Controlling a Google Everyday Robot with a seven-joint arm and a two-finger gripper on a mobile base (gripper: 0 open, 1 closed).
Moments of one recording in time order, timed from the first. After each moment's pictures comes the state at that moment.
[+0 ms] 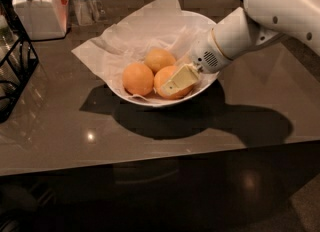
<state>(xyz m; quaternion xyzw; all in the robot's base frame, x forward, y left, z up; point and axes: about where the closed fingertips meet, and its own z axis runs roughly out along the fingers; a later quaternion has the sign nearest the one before) 0.559 -0.052 0.878 -0.50 0.78 0.23 0.28</state>
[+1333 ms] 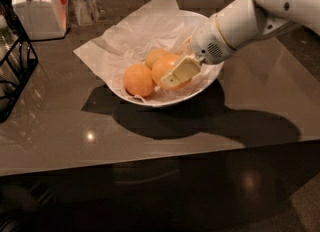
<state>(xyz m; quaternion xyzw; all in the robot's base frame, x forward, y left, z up) 0.554 -0.043 0.912 -0.55 0.74 0.21 0.32</state>
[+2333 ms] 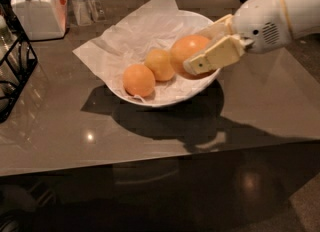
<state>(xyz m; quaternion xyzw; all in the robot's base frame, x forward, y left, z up) 0.494 -0.081 0.993 -0.52 0.71 0.29 0.38</state>
